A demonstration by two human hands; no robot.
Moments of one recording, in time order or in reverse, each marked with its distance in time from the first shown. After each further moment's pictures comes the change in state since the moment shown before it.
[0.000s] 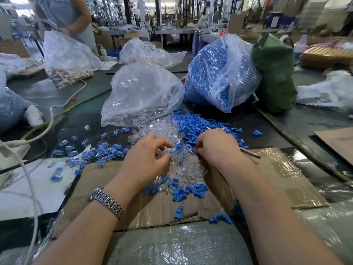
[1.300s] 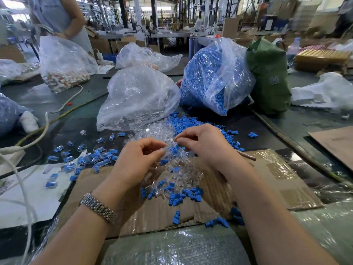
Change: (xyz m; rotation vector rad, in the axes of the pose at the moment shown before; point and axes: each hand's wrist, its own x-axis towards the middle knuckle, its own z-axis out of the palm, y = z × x) left_hand 0.001 0.006 -0.011 -0.475 -0.033 -0.239; right_hand -0.011 -0.005 -0.009 0.763 0.071 -0.122
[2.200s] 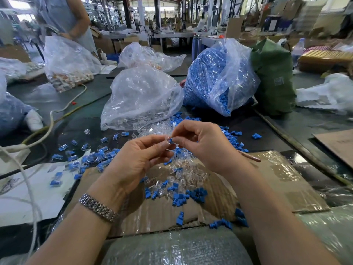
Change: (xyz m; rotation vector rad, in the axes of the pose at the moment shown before) left_hand 0.000 0.003 -0.009 -0.829 -0.165 -0.147; right_hand -0.005 -0.009 0.003 0.150 -0.006 -0.317
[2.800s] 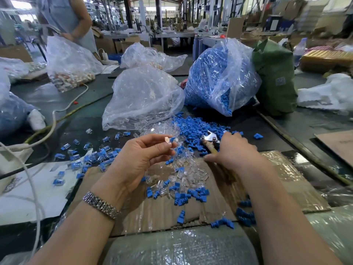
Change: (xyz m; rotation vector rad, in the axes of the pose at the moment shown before) left_hand -0.001 0.000 -0.002 0.044 0.012 0.037; right_hand -0.006 0.019 -0.028 -0.807 -0.160 0.833
